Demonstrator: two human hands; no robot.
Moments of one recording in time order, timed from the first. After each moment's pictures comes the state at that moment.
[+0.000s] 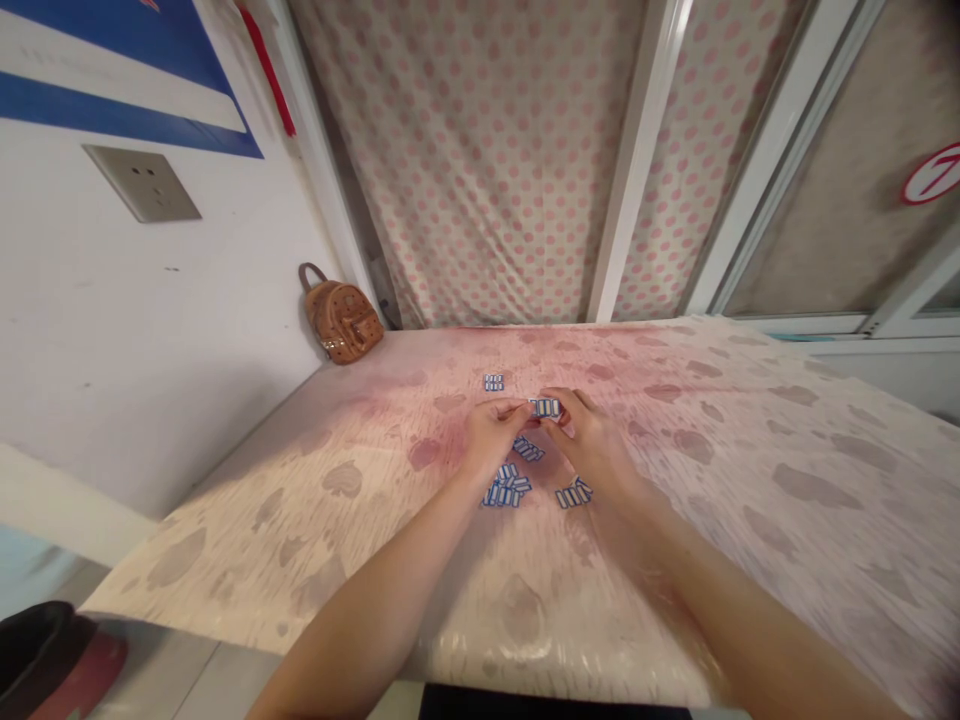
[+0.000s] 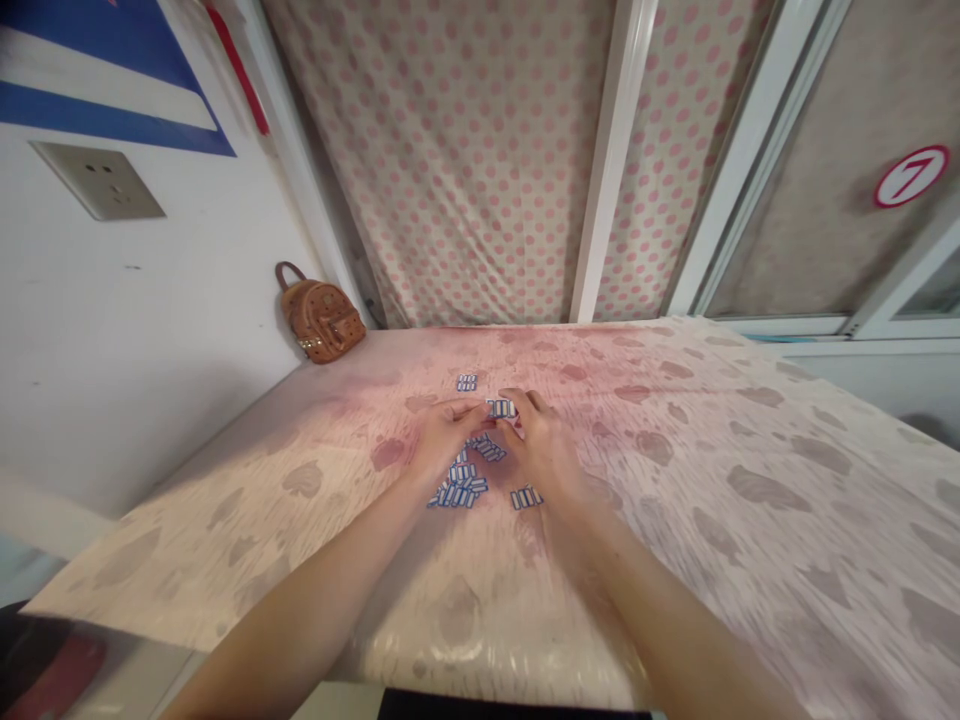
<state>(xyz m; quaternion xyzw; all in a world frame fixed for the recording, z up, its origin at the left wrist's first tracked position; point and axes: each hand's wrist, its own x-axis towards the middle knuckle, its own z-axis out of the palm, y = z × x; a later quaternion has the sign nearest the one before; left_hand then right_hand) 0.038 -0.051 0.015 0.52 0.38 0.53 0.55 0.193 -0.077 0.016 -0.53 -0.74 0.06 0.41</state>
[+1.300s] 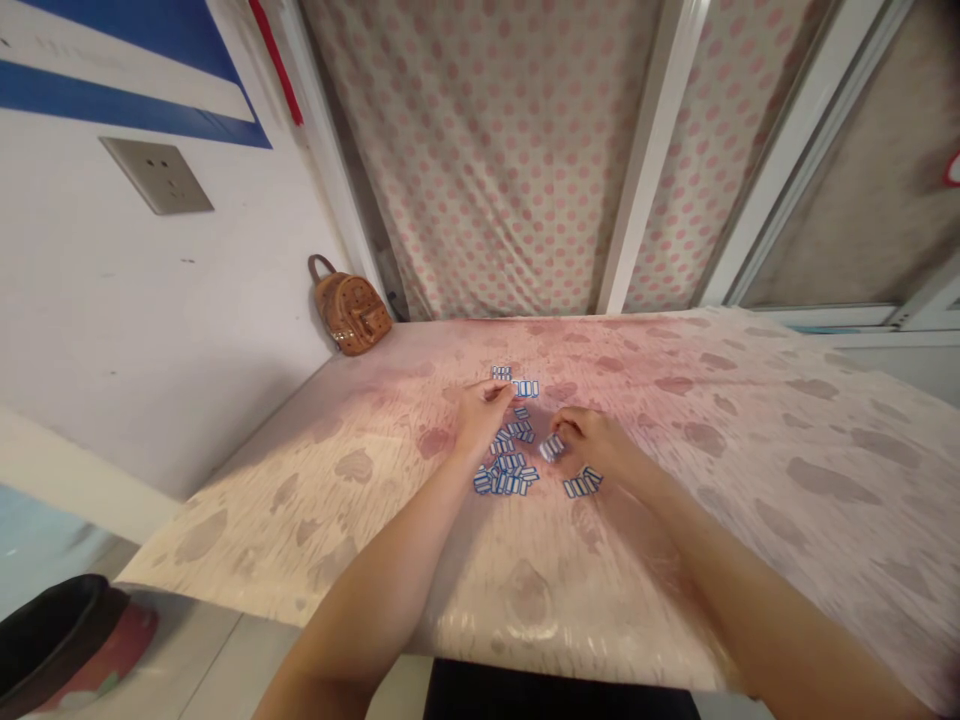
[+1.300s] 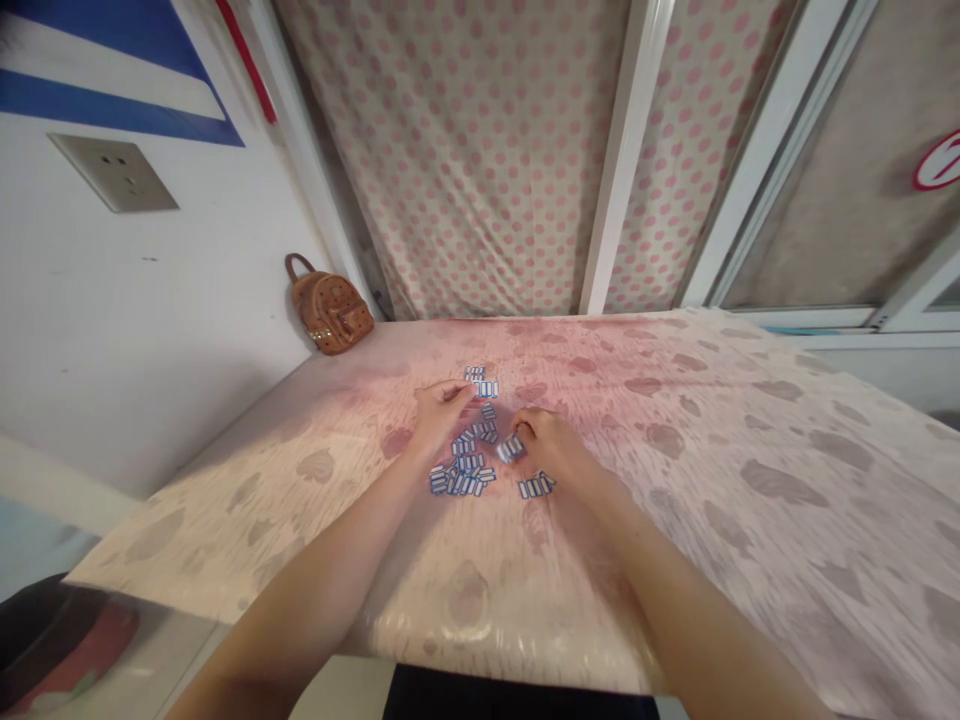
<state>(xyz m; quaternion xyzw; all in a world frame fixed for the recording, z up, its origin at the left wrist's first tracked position) 0.019 -0.025 0.010 0.50 0.41 0.57 0.51 0.207 -0.060 -0.005 -0.56 -0.76 0.17 0.28</state>
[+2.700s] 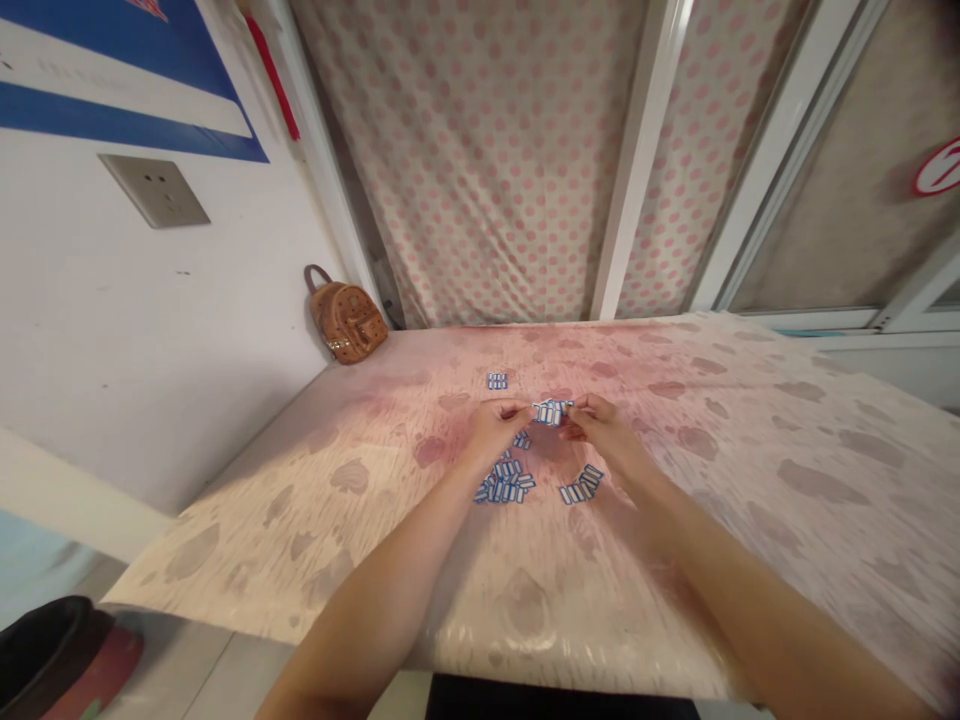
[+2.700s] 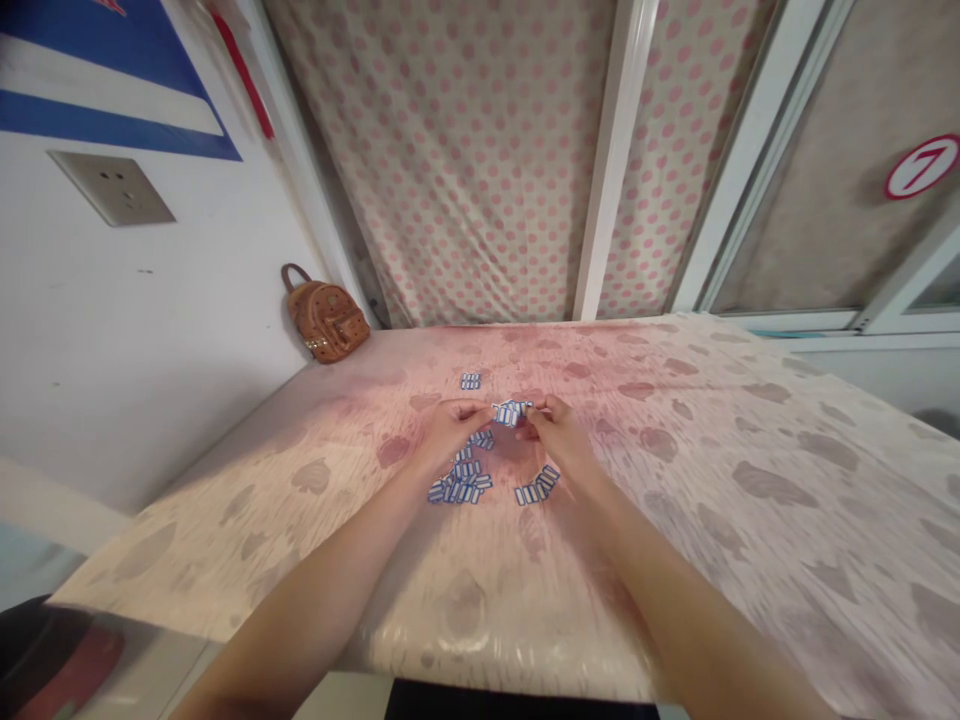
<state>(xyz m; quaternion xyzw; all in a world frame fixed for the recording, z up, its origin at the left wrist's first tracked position) 0.029 -0.027 -0.007 0.61 0.38 0.48 0.51 0.208 -0.057 -0.001 -0.52 -0.47 0.46 0.54</state>
